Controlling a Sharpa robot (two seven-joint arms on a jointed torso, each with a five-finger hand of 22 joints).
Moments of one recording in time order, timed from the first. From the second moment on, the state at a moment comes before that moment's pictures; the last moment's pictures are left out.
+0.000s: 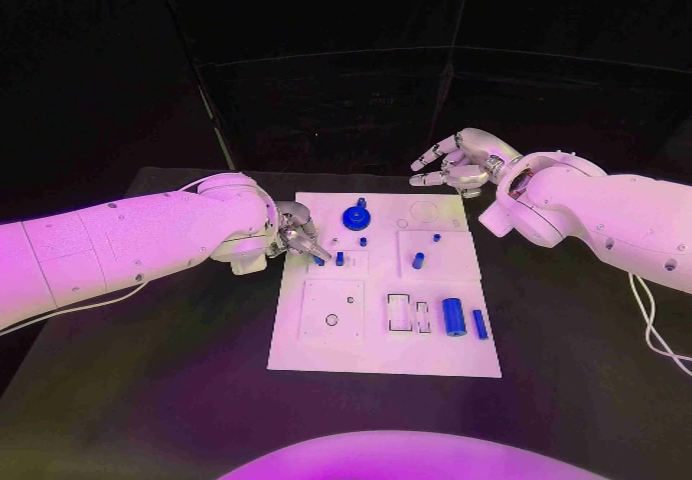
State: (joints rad) left arm 1.34 -0.71 -0.16 1.40 -0.99 0.14 -0.50; left_hand 1.22 0.15 0.14 0.02 0.04 0.84 0.03 0.73 0.74 1.30 -0.04 1.22 1.04 1.47 -0.10 1.57 1.31 0.05 1.47 0.01 1.40 1.31; right arm 1.31 -0.71 -0.03 1.30 -0.88 -0.24 0.07; right_hand 1.25 0.01 0.01 -0.04 0.37 0.84 0.17 0.24 0.07 1.43 0.08 1.43 1.31 1.46 0.00 1.49 1.31 0.07 1.42 0.10 1.39 1.15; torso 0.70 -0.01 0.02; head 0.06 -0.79
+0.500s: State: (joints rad) left arm 1.34 -0.71 -0.16 1.40 -0.99 0.14 -0.50; left_hand 1.21 0.14 0.15 0.02 0.04 0.84 0.03 0.73 0.74 1.30 -0.04 1.22 1.04 1.47 -0.10 1.57 1.31 0.05 1.47 0.01 1.40 1.31; right arm 1.31 -0.71 -0.03 1.30 -0.88 -0.24 0.07; right_hand 1.25 0.01 0.01 -0.04 0.37 0.84 0.17 0.24 0.07 1.43 0.08 1.43 1.31 1.46 0.00 1.49 1.31 0.07 1.42 0.10 1.39 1.15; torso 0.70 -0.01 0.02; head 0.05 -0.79
